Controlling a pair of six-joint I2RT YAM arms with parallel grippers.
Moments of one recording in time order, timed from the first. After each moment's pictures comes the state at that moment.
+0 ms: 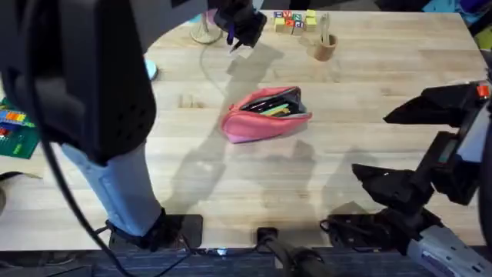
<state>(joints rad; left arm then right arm) -0.43 2.01 1.70 -0.70 -0.13 0.14 0.37 0.69 1.12 -1.38 -0.18 -0.47</state>
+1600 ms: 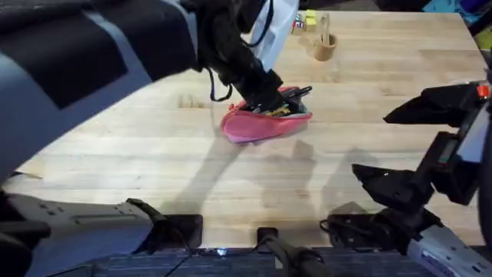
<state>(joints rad) -0.56 1.53 1.21 -0.79 0.42 0.31 0.37 0.69 1.12 -1.38 -0.18 -0.48</state>
